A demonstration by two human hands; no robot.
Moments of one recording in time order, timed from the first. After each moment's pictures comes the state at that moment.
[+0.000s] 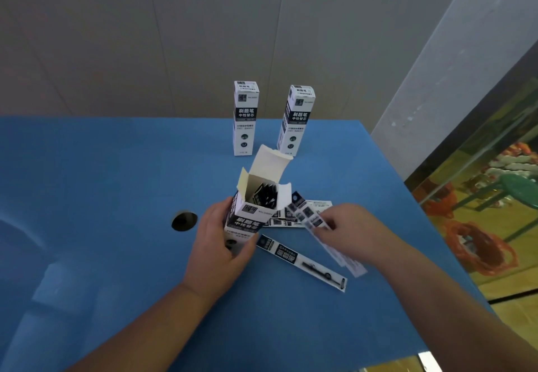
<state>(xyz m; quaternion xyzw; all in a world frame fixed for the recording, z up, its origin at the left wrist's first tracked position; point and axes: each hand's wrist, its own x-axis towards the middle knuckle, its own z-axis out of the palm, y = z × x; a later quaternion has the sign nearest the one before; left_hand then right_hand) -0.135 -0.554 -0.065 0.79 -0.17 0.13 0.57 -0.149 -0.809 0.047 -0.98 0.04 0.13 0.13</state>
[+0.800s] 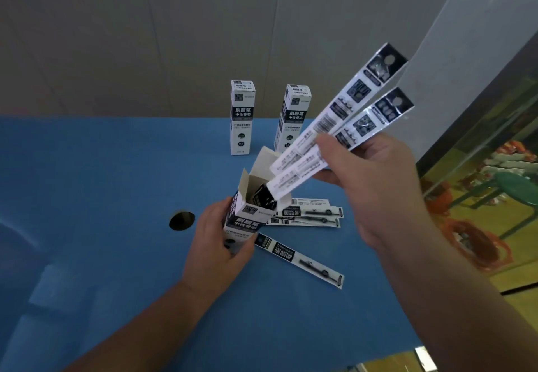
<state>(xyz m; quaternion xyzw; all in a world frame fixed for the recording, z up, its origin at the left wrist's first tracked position) -0.134 -0.553 -0.071 0.80 -0.18 0.12 0.57 -0.169 -0.750 0.147 -0.71 0.05 -0.18 0.68</state>
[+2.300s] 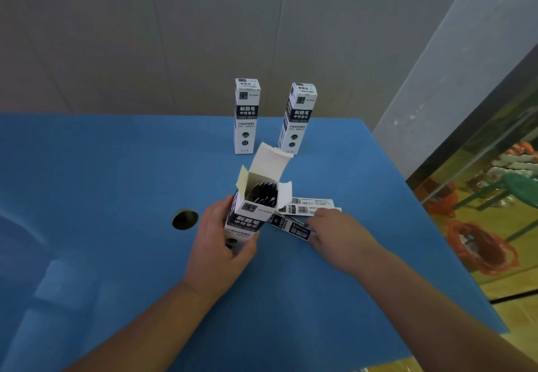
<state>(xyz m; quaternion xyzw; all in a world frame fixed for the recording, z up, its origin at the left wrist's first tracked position) -0.132 -0.554 -0.073 0.78 -0.16 0.11 0.59 -0.144 -0.798 0.014 -0.99 -0.07 0.13 -0.03</state>
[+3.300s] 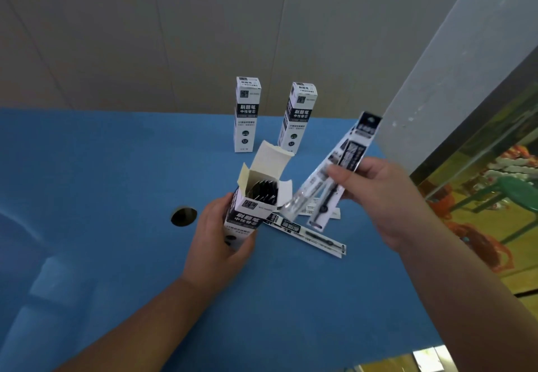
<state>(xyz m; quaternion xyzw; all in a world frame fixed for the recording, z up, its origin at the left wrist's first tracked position) -0.133 -0.553 -0.074 0.79 -0.15 0.11 0.59 -0.153 -0.798 0.109 -0.79 0.08 -0.05 0.61</state>
